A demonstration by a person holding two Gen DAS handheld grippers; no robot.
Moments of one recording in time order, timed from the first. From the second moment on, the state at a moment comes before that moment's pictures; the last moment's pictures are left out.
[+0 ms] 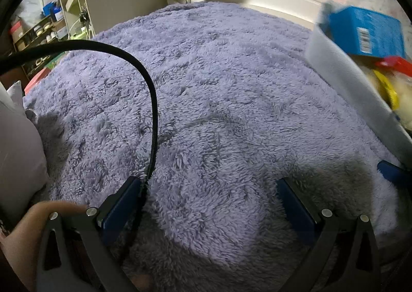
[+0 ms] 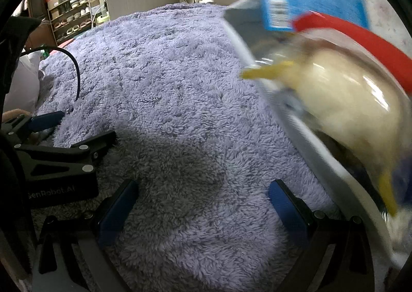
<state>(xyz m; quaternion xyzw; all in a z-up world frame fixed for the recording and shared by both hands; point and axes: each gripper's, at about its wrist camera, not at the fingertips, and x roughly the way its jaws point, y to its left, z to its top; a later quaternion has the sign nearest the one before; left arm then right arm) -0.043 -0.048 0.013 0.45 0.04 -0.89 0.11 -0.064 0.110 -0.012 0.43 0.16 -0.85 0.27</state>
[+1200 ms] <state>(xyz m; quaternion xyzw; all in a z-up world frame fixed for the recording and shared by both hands) -0.044 -0.053 0.010 0.45 0.04 -0.88 0.11 -0.042 0.114 -0.009 0.43 0.16 -0.85 0.28</state>
